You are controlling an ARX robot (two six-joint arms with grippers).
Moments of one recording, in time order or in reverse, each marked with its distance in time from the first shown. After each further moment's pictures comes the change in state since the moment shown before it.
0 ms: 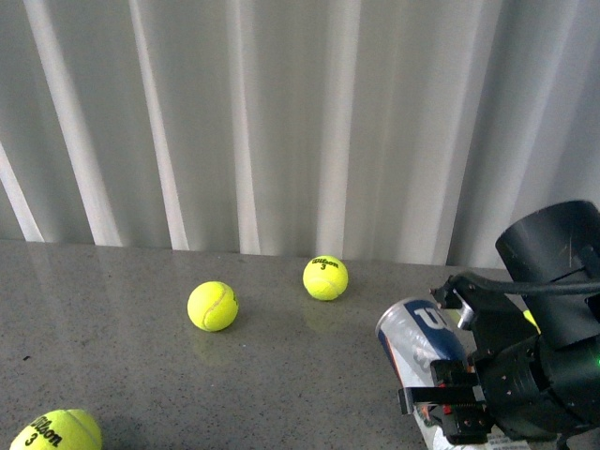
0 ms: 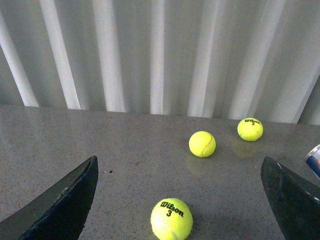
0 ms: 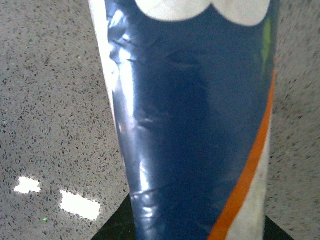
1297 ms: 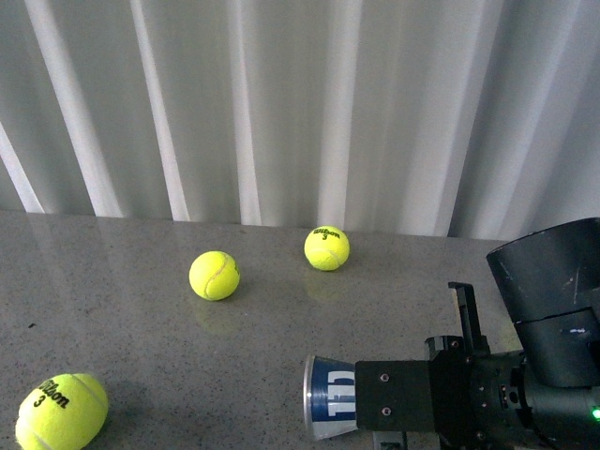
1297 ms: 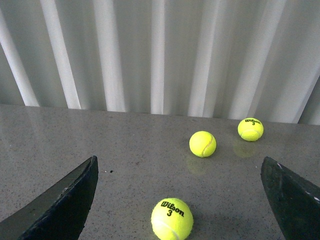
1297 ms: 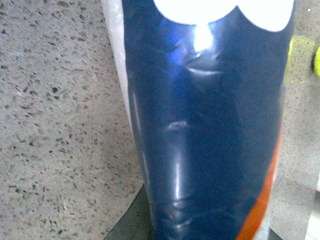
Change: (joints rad) left arm 0.000 0.000 0.000 0.000 0.000 0.000; right arm 0.078 0.032 -0.155 0.316 -0.006 -1.435
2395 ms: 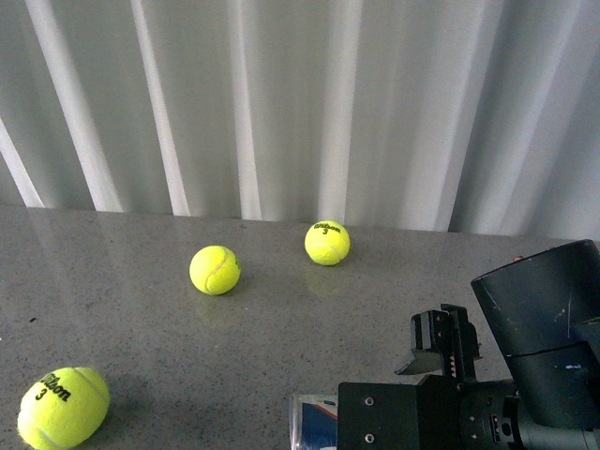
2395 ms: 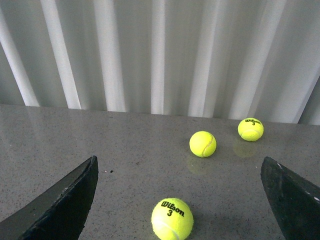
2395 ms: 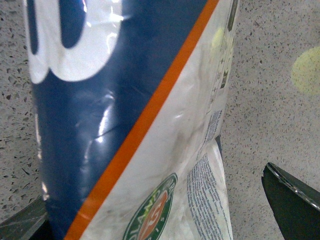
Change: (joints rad) left arm 0.000 0.000 0.000 0.000 0.000 0.000; right arm 0.053 -0.019 -0.056 -0.004 -0.004 0.106
